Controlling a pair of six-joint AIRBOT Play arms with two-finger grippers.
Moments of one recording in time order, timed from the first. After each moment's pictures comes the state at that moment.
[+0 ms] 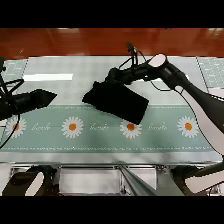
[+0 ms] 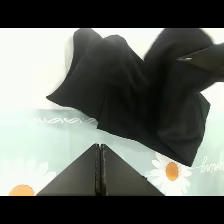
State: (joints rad) left arm 0.06 -0.65 0.74 0.92 -0.99 -1.44; right arm 0.38 -1.72 1.48 -0.52 0.92 1.27
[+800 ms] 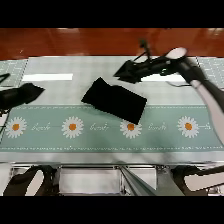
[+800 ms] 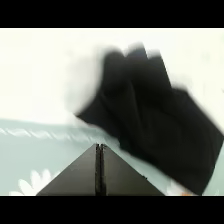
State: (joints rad) left arm 0.27 -0.69 0.82 0.91 -1.01 -1.43; right arm 0.14 -1.61 1.49 -0.51 1.26 1.28
